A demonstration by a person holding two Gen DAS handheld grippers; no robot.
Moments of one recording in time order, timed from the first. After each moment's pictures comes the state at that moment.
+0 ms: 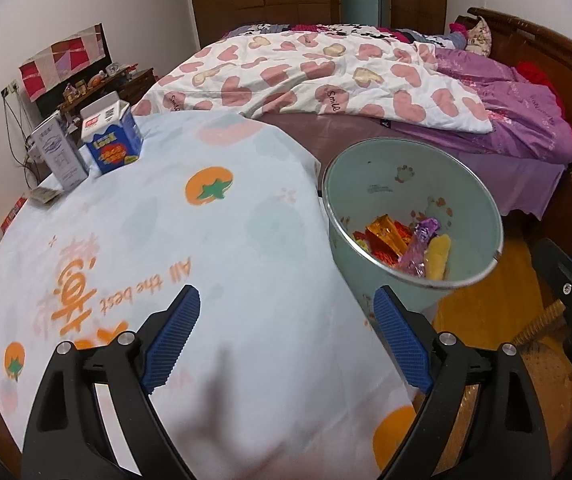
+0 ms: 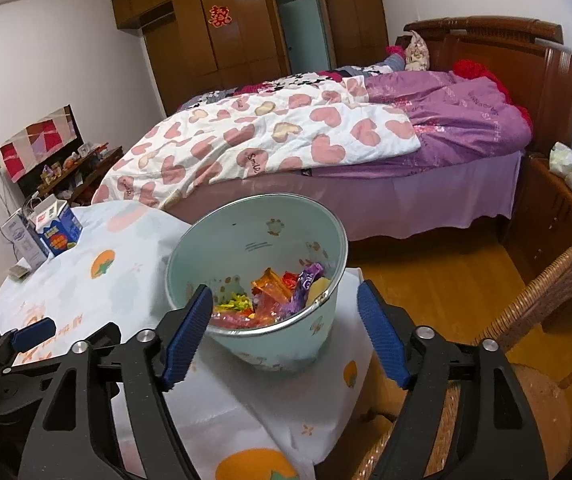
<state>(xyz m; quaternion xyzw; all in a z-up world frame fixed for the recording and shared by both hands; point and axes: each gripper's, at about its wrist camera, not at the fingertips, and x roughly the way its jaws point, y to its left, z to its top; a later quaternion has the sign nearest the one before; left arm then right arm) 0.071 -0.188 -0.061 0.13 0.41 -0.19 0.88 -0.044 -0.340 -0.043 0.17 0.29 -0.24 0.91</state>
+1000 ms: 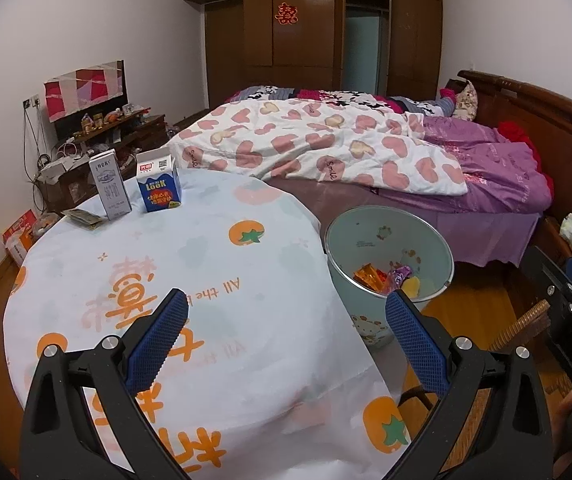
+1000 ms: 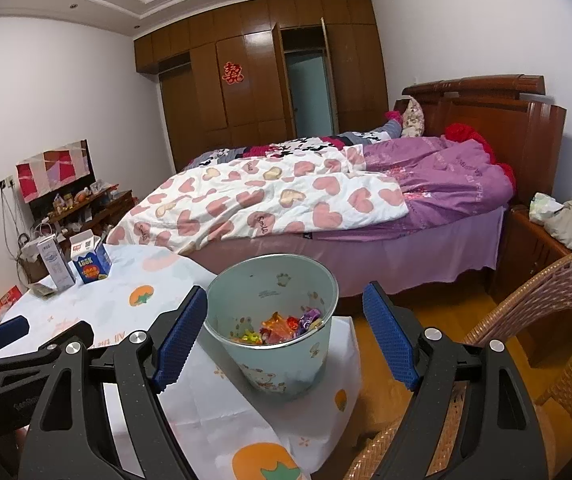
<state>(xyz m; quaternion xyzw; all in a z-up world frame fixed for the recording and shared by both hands) 0.001 -0.123 0.011 0.07 0.31 -0.21 0.92 -0.113 -0.290 0.016 0.12 0.18 -0.25 0.94</state>
